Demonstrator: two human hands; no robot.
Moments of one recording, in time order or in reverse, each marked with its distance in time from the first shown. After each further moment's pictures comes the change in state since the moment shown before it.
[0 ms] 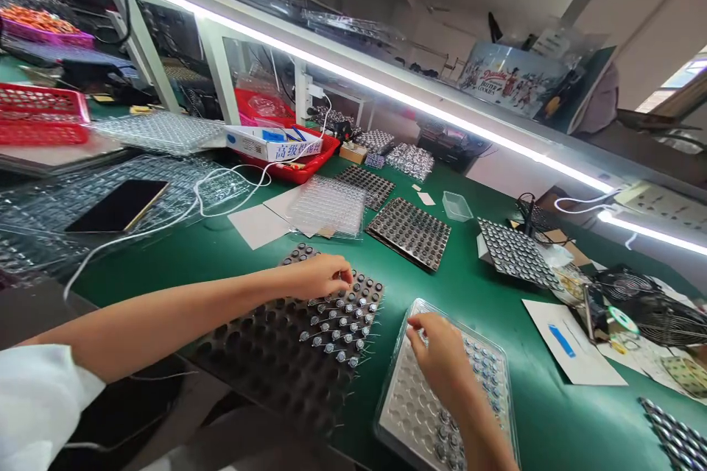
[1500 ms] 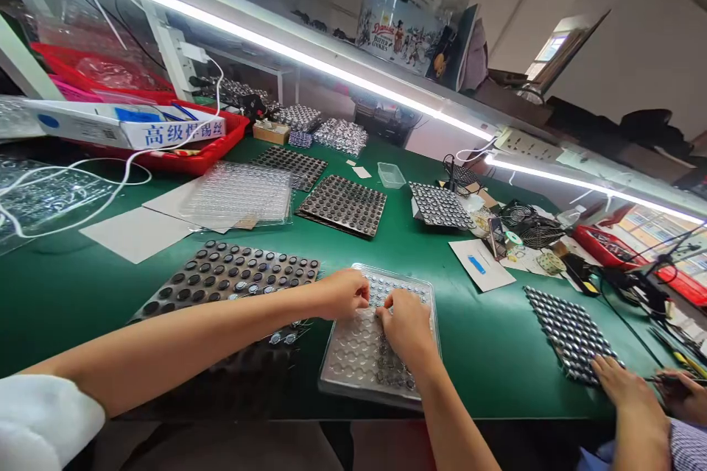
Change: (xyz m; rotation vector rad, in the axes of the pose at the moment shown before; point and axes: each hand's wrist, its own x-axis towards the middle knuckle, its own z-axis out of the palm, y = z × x) left_hand 0.074 0.121 0.104 0.021 -0.252 0.137; right_hand -0.045 0.050 -0.001 -0.154 0.114 0.358
